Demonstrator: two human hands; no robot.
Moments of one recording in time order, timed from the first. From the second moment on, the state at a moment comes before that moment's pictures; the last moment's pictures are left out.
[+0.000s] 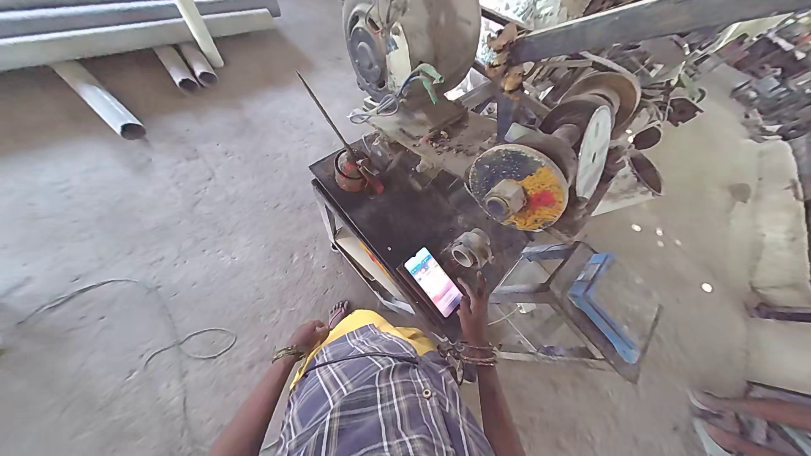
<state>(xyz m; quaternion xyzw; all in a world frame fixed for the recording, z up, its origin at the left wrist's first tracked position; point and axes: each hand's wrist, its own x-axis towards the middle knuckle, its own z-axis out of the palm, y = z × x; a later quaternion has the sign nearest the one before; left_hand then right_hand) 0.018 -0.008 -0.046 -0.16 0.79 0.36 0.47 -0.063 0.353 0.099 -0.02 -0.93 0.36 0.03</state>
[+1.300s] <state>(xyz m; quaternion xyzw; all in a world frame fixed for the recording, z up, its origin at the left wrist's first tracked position) 0.015 -0.006 -0.043 -0.17 0.78 0.37 0.47 -0.061 0.351 0.103 -0.01 -0.94 0.33 0.00</state>
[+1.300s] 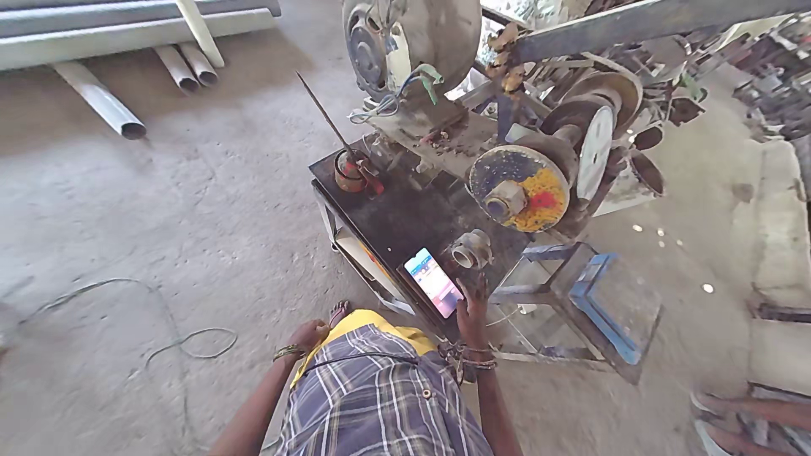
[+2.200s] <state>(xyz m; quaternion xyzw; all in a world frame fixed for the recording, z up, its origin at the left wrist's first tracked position) 0.020 -0.019 -0.038 -0.18 0.79 0.37 0.46 -0.071 0.313 0.113 0.00 -0.95 0.32 -0.05</state>
